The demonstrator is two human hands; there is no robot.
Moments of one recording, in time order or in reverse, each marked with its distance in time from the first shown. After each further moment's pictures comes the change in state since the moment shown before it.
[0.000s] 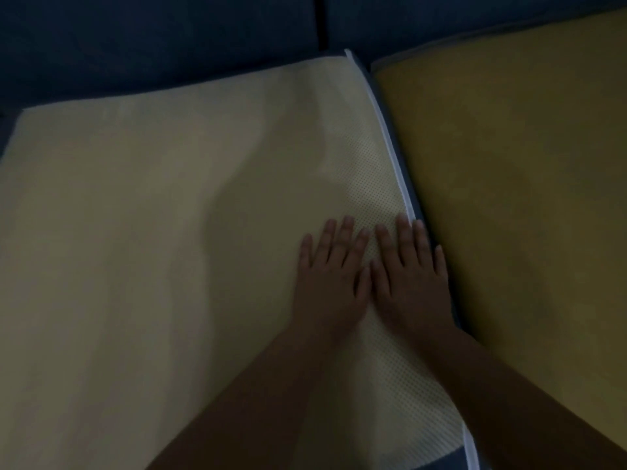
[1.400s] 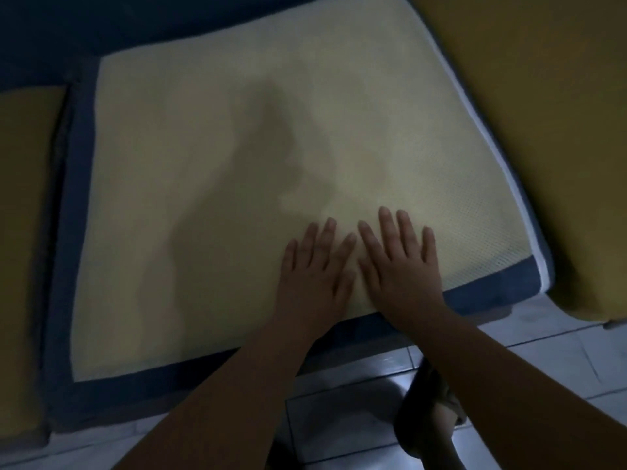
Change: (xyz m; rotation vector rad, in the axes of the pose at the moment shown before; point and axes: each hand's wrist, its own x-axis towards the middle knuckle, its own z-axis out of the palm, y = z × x) left_hand -0.231 -0.111 -0.049 0.139 -0.130 0.090; right_hand -0.180 -0.151 0.025 -0.090 -0.059 -0.088
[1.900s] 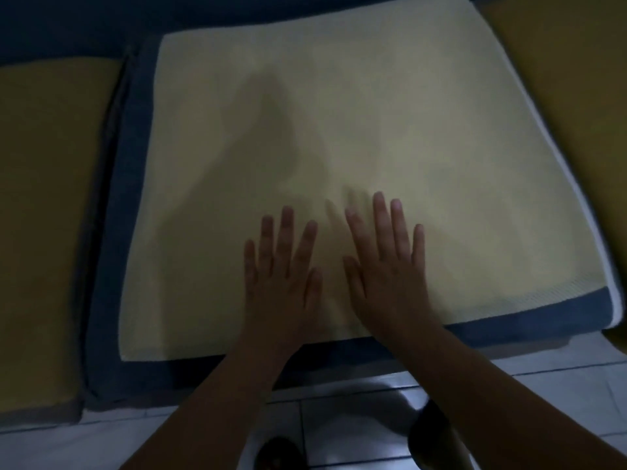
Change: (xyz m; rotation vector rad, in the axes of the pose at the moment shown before) left_hand -0.057 -0.088 -0.036 -0.033 0.242 -0.236; right_hand 0.022 -0.114 -0.027 0.125 0.121 -0.080
